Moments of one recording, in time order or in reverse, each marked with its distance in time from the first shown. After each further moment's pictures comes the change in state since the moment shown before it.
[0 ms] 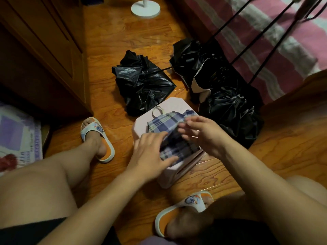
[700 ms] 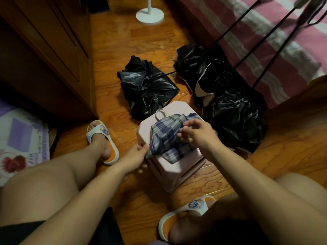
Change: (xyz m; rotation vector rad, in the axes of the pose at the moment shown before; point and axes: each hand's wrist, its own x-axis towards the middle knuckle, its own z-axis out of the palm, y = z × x) left_hand 0.003 -0.043 -0.018 -0.725 -0.248 -0.758; right_hand 0.017 0.017 0.019 -0.199 0.138 -0.149
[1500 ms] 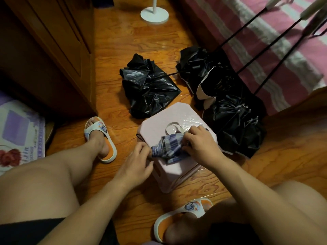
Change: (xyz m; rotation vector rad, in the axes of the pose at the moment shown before) left_hand 0.022 -0.054 0.010 0.633 0.291 0.820; right_hand 0.005 0.023 -0.017 -1.413 -0.094 -0.705
